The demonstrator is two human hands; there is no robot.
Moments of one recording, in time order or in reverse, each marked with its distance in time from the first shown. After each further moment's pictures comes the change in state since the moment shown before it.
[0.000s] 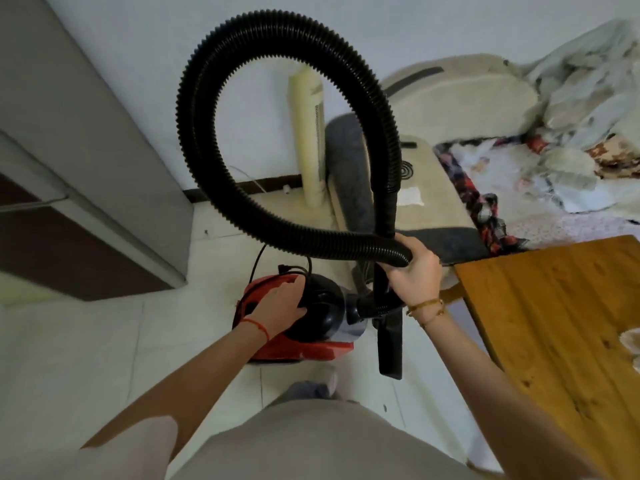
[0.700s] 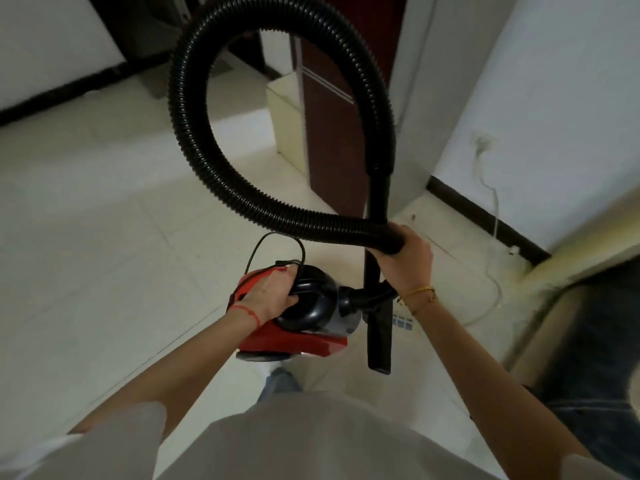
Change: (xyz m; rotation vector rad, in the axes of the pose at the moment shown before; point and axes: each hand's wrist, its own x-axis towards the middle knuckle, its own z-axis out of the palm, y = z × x) left_hand -0.319 -0.220 0.019 -0.311 0.343 -0.874; right_hand -0.136 -0.265 0.285 0.120 -0.770 -0.556
